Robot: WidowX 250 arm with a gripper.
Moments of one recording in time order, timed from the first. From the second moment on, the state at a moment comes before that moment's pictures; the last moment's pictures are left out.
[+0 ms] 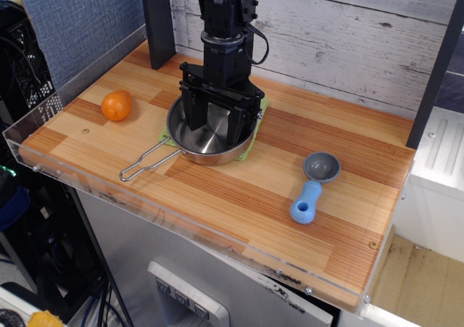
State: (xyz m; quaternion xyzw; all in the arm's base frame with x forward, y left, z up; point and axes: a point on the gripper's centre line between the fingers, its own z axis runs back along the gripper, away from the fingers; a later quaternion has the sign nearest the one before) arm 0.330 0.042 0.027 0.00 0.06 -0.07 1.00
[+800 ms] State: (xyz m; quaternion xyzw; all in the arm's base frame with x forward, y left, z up) arm 0.321 0.014 0.056 0.01 0.01 -0.12 0.99
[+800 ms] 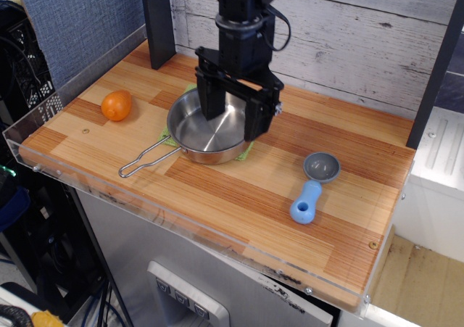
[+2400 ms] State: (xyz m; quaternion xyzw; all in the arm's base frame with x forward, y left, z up) arm 0.318 0.024 0.048 0.02 0.02 -0.11 0.99
